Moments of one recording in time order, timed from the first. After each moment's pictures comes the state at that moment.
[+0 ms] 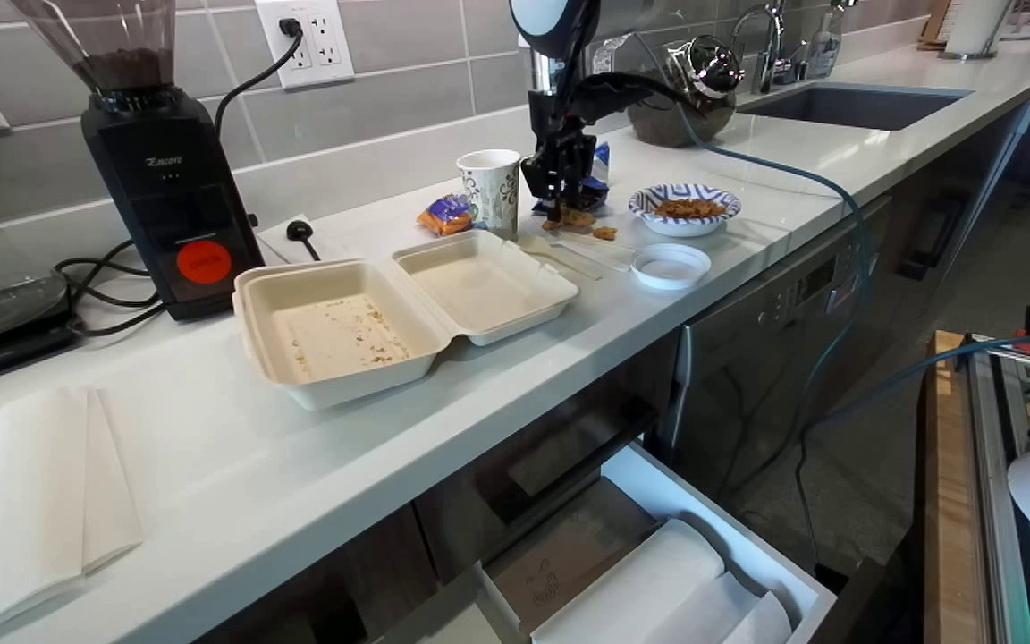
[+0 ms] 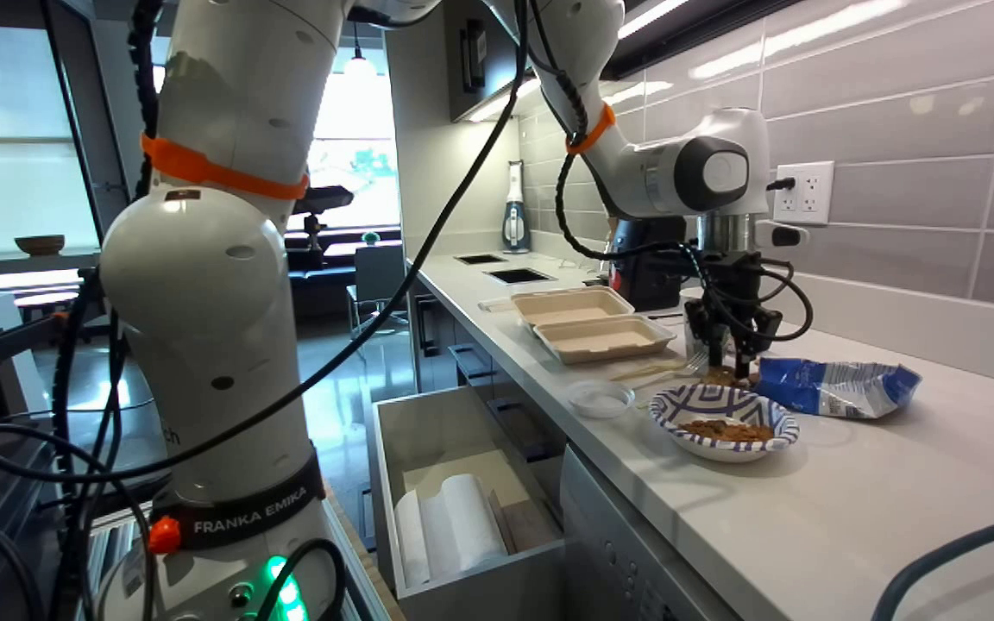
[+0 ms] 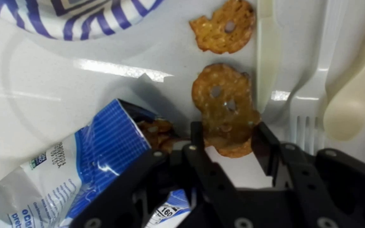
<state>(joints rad) -0.11 0.34 -0.09 -2.00 -0.06 2.37 -0.03</state>
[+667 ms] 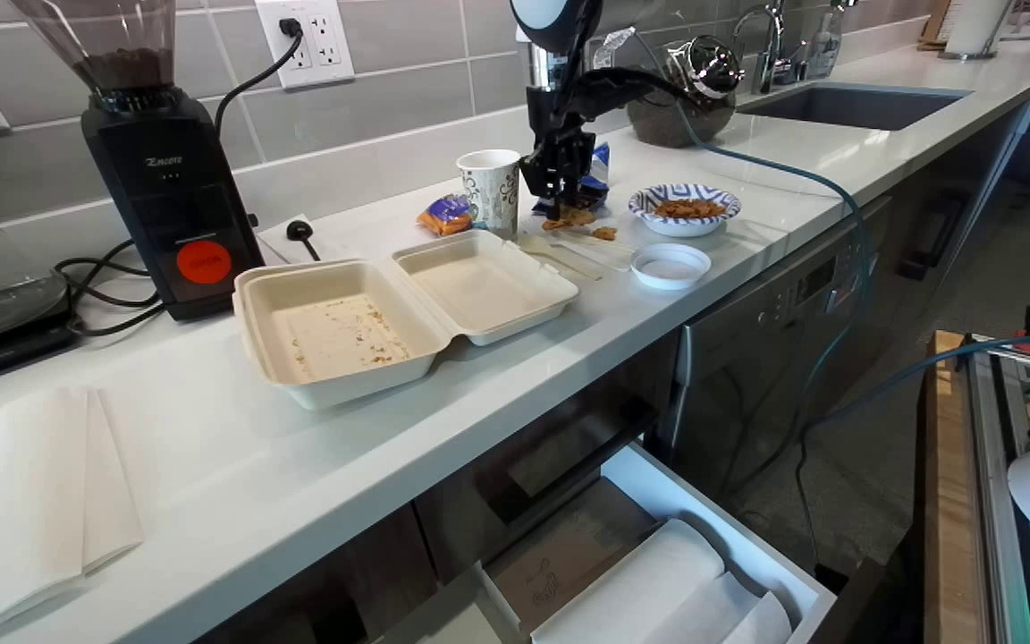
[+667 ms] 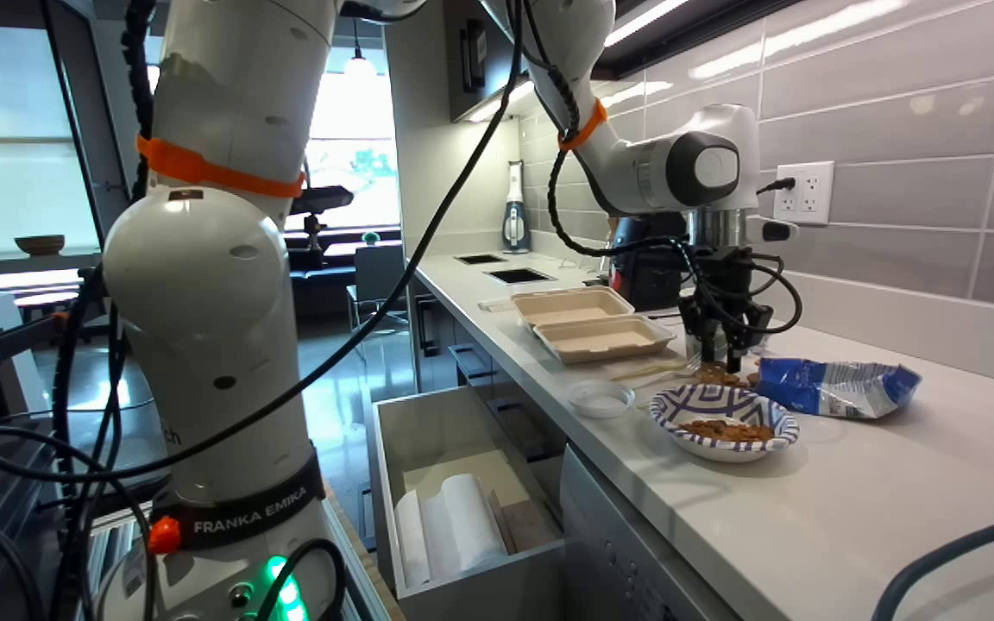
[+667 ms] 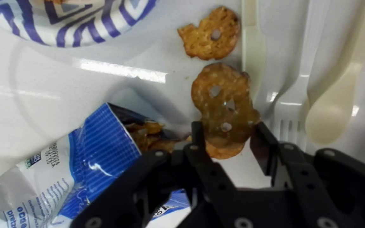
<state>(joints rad) -0.10 0.32 -0.09 -2.02 -0.07 2.37 -0.02</state>
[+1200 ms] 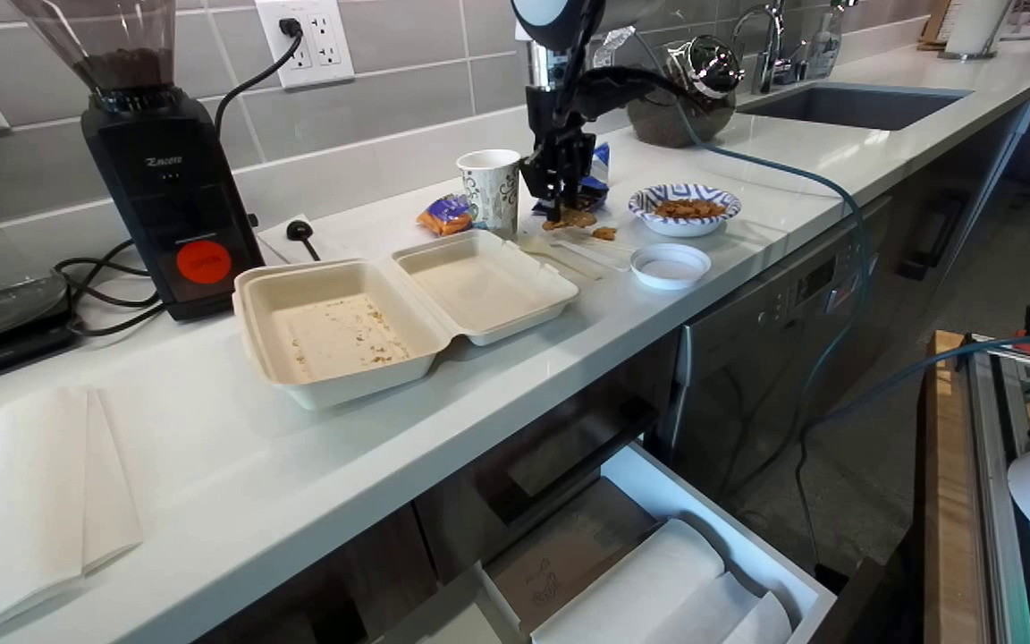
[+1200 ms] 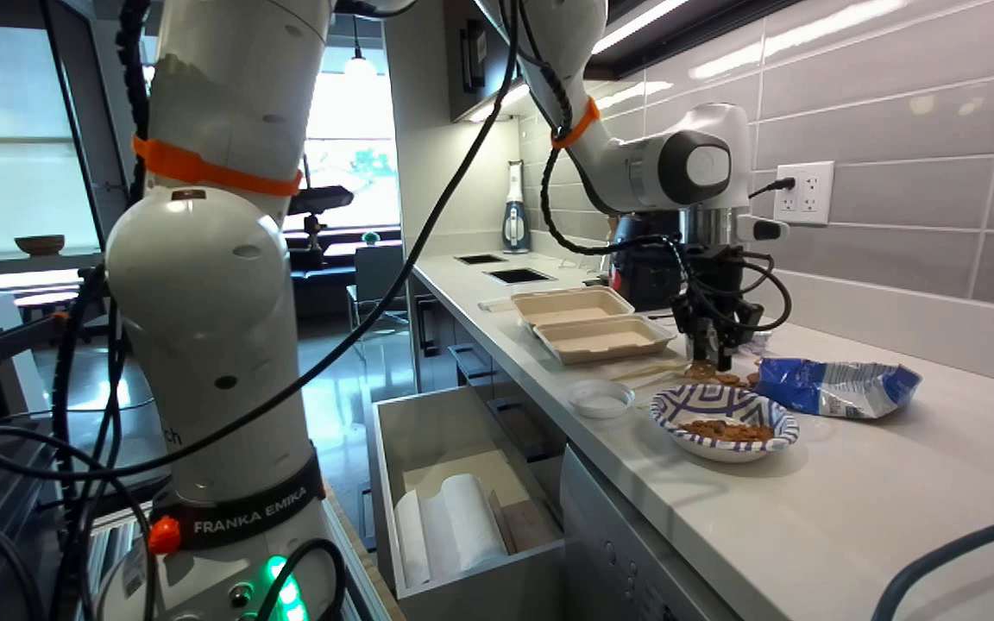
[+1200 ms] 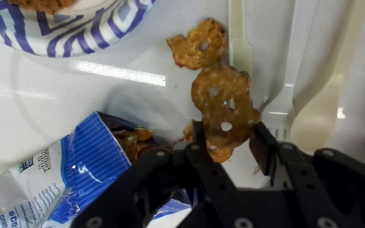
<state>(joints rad) -0.08 0.30 -0.09 -2.05 -0.07 2.37 -0.02</state>
